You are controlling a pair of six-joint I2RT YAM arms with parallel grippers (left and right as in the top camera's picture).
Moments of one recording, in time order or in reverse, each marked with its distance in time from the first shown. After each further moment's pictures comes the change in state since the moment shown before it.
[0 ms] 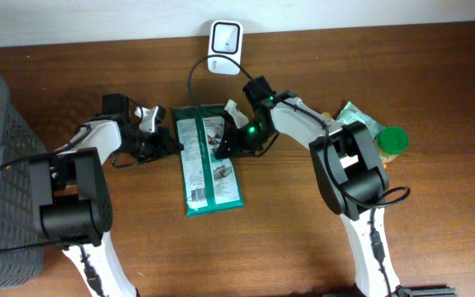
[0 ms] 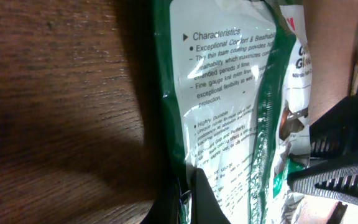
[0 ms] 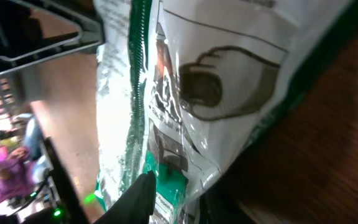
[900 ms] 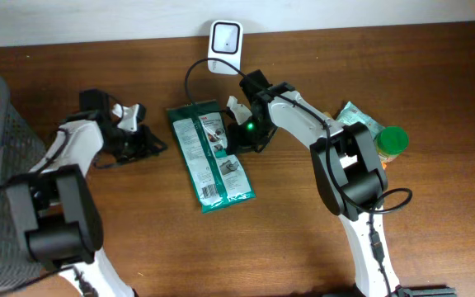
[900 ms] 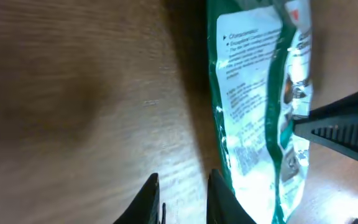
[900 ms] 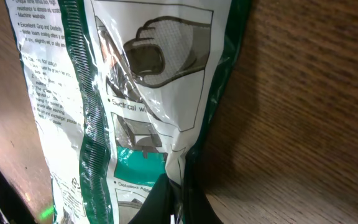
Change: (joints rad) left arm 0.065 -0.136 0.000 -0.136 -0.128 0.003; right arm 0.008 0.000 0.100 -0.146 0.243 -0.016
